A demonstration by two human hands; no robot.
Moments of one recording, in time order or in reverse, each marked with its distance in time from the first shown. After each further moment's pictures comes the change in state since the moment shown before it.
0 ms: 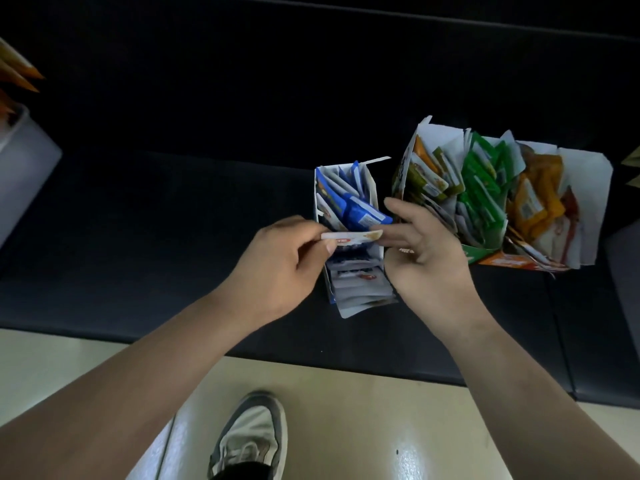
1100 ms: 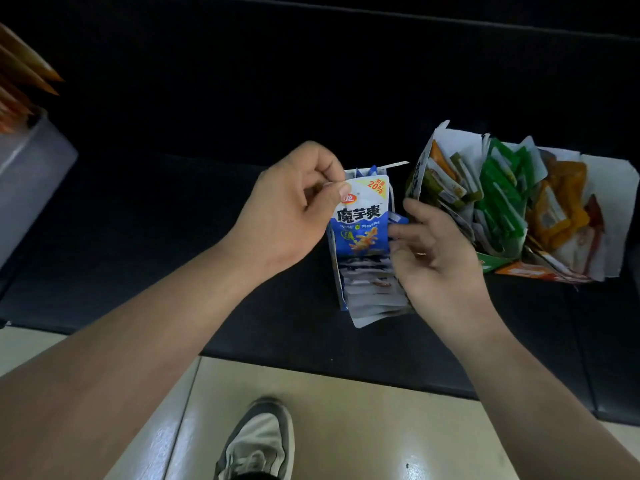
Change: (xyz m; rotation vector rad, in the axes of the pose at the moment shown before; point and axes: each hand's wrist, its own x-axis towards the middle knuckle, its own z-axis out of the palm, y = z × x) left_hand 0.043 0.015 -0.030 -0.220 0.163 -0.016; right_hand 0.006 0.003 0.009 0.008 0.073 0.005
